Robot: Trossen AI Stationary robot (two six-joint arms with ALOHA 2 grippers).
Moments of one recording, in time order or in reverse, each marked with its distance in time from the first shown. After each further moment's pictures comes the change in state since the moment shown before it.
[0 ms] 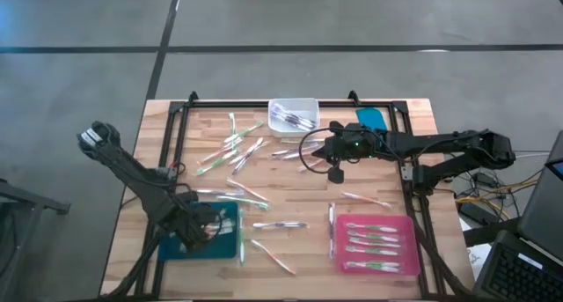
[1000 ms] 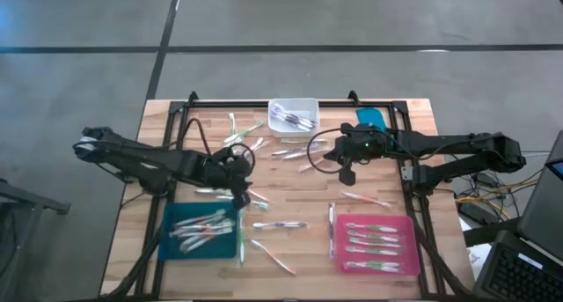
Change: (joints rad) left arm 0.531 0.020 0.209 0.226 -0.256 0.533; right arm 0.015 -0.130 0.001 -0.220 0.002 0.091
